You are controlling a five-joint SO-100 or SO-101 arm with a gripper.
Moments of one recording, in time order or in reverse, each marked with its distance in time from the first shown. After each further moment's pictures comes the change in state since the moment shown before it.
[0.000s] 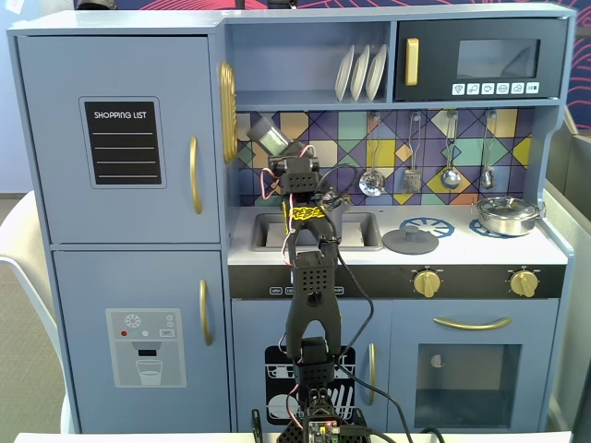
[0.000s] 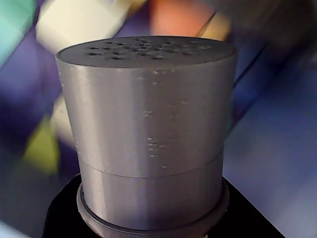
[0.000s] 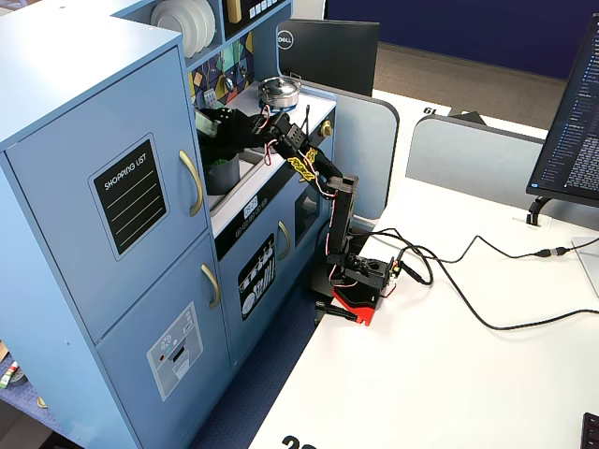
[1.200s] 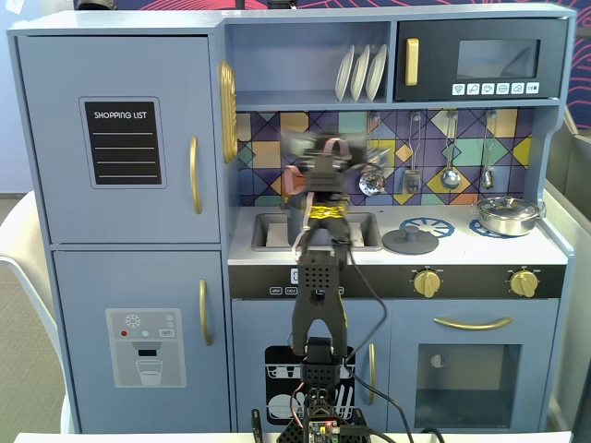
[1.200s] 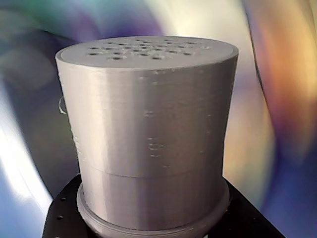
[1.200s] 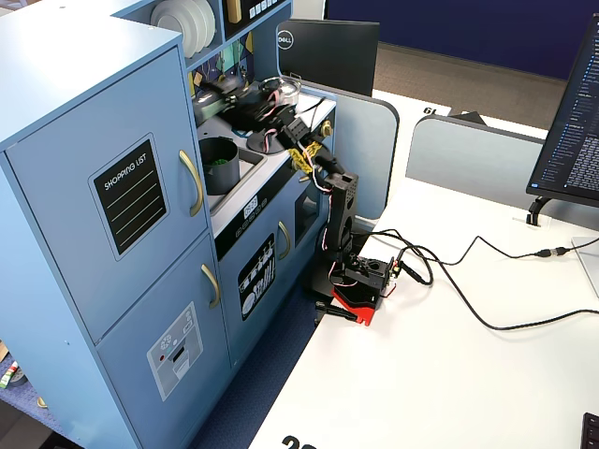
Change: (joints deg) arm 19.2 -1.2 -0.2 -5.4 -56.1
